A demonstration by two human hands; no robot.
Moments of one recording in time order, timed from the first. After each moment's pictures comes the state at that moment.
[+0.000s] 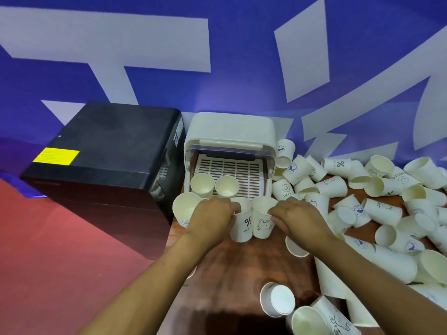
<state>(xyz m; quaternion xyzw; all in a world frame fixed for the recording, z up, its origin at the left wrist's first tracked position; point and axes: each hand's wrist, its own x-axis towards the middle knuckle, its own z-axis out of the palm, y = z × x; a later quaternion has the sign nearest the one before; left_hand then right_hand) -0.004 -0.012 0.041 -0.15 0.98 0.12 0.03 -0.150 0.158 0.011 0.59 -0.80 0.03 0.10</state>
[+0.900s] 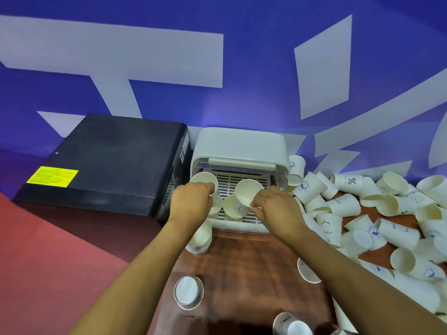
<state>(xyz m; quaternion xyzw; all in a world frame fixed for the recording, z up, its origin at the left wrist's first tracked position) -0.032 -0.113 0.041 -0.28 0.96 0.05 -0.03 -0.155 0.053 0.031 0.54 -0.83 0.07 0.08</state>
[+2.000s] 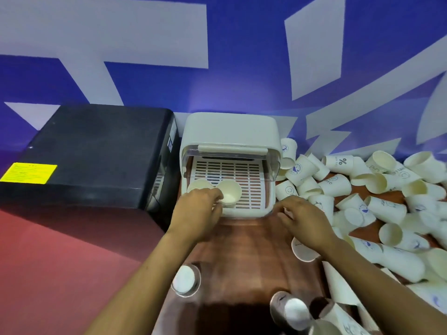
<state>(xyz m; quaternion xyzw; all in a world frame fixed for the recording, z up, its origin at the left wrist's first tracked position) -0.016 -0.079 0.028 -0.21 0.96 0.19 -0.03 -0.164 0.132 0.000 0.40 -0.90 0.16 -0.11</state>
